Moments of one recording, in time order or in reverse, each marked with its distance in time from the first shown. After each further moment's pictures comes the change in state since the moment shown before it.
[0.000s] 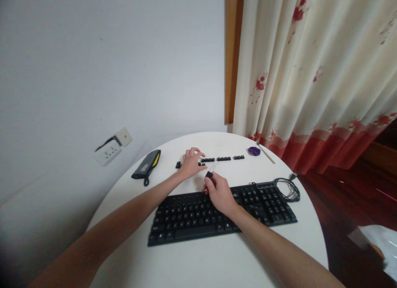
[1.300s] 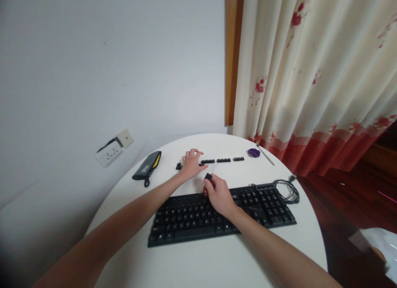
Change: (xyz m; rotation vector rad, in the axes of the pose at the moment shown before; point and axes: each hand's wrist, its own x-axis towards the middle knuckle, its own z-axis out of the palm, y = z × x) left_hand 0.003 0.002 0.005 0.106 -0.020 -0.091; right_hand 0.000 0.000 0.001 0.026 -0.020 -0.013
